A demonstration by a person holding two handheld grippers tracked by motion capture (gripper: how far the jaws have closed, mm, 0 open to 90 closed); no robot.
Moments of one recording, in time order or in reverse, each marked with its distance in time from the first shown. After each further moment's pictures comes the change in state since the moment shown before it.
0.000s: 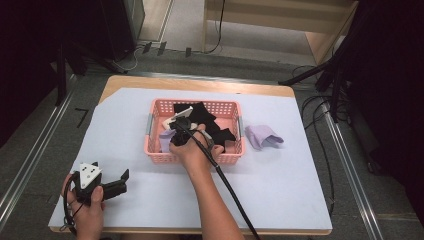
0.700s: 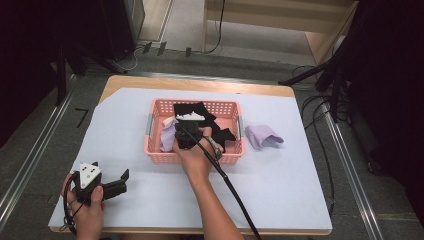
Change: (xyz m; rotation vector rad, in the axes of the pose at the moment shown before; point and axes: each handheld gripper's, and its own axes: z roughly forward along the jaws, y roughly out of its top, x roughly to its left) left arm 0.000 0.000 0.000 0.001 0.000 0.000; right arm -0.006 -0.023 -0.025 -0.469 0.058 -0.008
